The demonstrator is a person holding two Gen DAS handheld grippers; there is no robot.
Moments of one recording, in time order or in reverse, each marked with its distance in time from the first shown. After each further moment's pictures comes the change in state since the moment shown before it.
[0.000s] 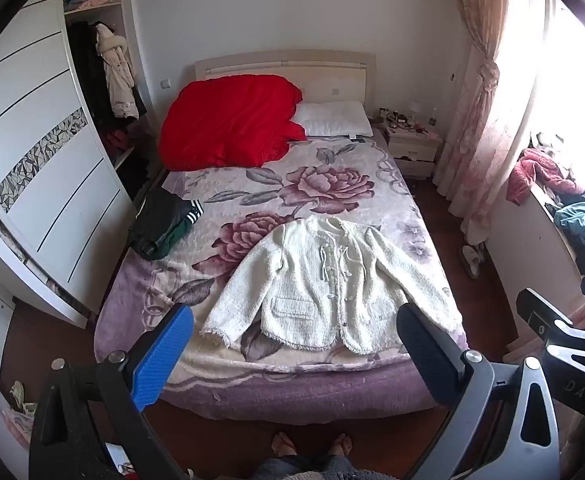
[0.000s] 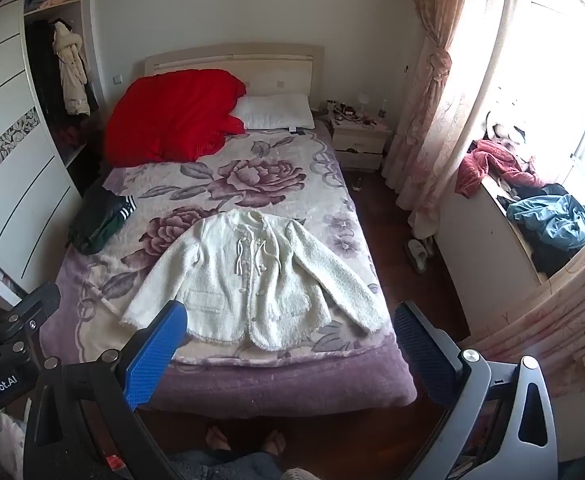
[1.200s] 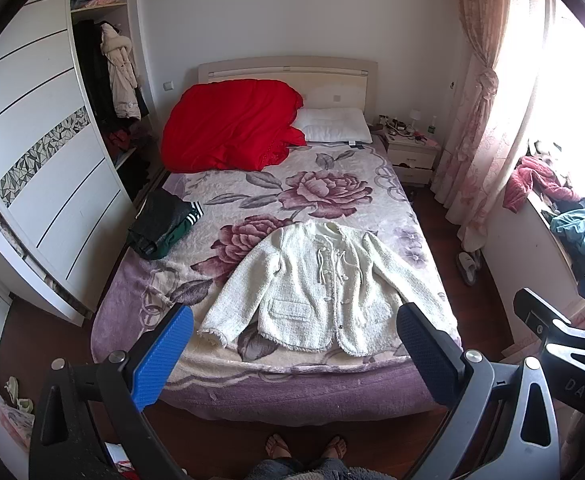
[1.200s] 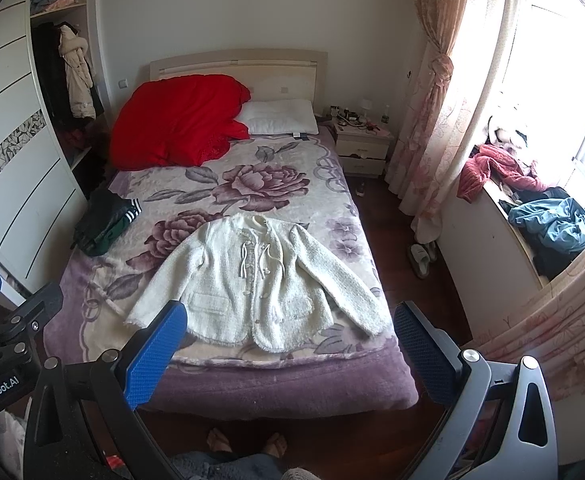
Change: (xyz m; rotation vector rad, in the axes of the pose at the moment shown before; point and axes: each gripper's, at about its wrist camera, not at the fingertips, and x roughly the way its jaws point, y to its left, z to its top) left arm -0.004 -0.001 0.003 -0.003 -0.014 -0.004; right arm -0.008 0.004 0.014 0.004 -0.016 0.006
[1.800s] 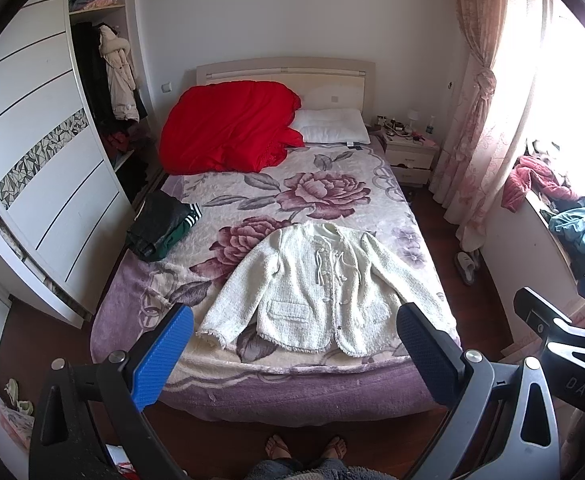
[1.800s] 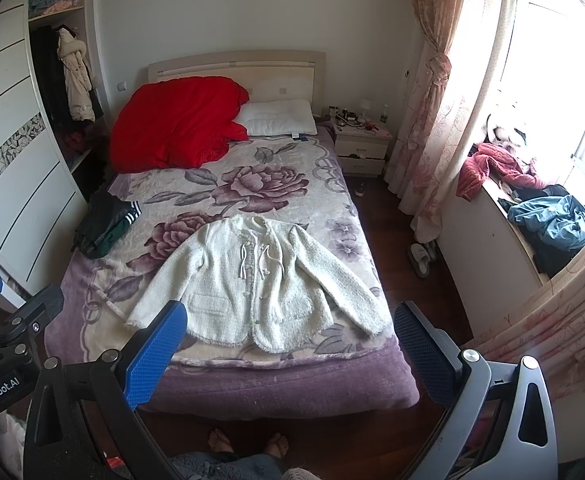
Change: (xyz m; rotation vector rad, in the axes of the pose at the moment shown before) left arm -0.003 -0.003 0.001 0.000 -0.005 0.000; right arm -0.001 0.002 0.007 0.000 -0.005 0.005
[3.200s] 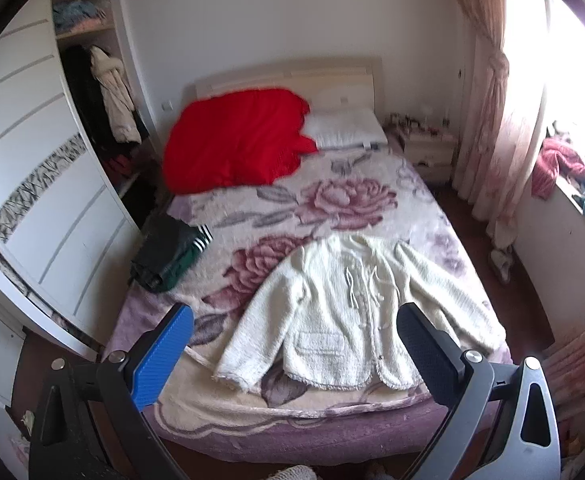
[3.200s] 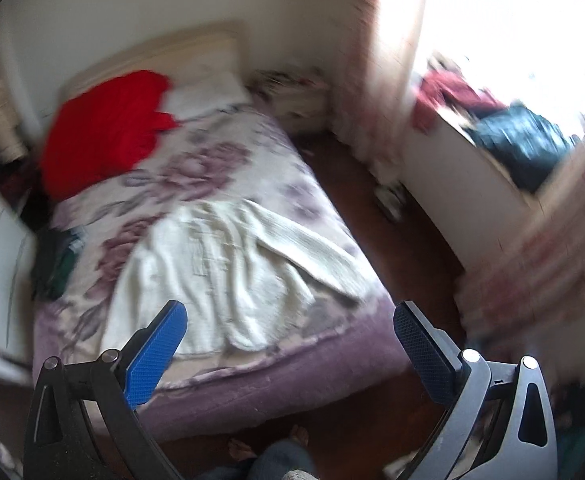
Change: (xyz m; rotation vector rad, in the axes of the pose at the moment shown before) left arm 0.142 0.000 0.017 0.075 -0.038 0.071; right arm 0.126 -0.039 -0.008 0.310 0.136 -0.161
